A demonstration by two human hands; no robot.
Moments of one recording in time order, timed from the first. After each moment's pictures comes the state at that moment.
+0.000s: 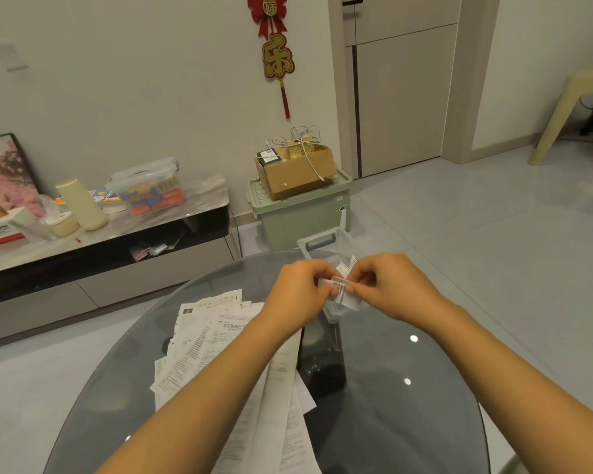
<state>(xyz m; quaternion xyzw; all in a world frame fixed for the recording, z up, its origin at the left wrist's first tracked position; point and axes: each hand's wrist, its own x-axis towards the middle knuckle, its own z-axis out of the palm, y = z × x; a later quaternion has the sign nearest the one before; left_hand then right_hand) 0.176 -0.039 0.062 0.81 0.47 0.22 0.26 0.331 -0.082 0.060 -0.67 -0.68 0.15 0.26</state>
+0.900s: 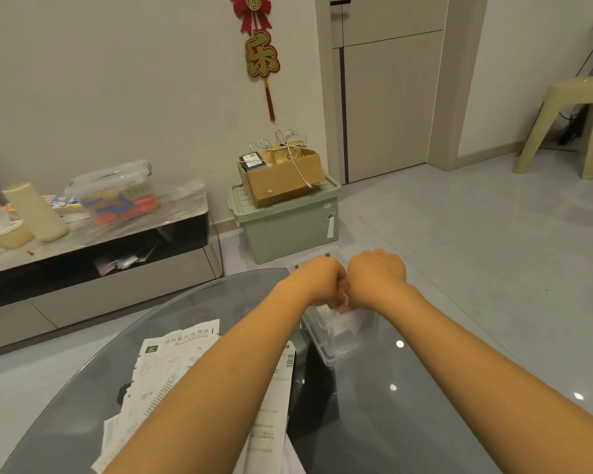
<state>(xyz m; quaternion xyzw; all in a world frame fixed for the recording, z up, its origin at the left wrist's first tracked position) 0.246 0.088 0.034 0.89 0.42 -0.06 0.14 0.333 0.022 0.054 -0.78 -0.62 0.04 -0.04</state>
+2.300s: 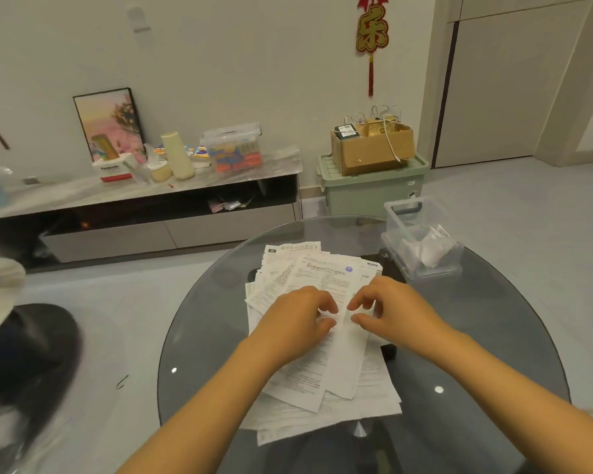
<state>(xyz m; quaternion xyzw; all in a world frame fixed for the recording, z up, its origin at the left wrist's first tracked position) 0.035 -0.127 0.026 0.82 0.55 0.10 0.16 0.214 -0.126 0.010 -0.58 -0.77 0.18 0.20</state>
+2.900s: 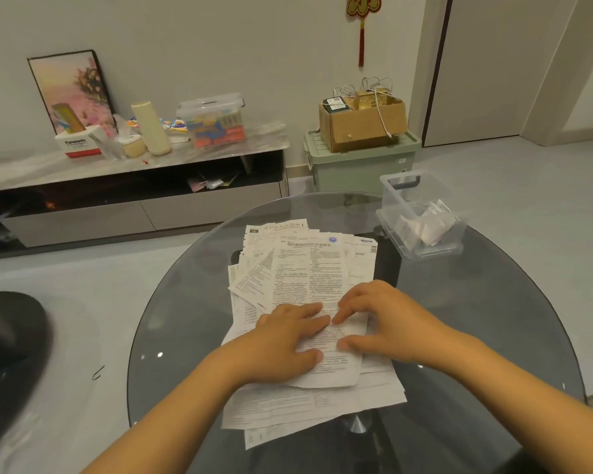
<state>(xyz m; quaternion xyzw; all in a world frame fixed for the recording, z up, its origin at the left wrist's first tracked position) 0.009 -0.132 -0.009 0.84 0.48 -0.08 0.26 0.211 -0.133 -0.017 -0.50 -0.82 0.22 0.15</state>
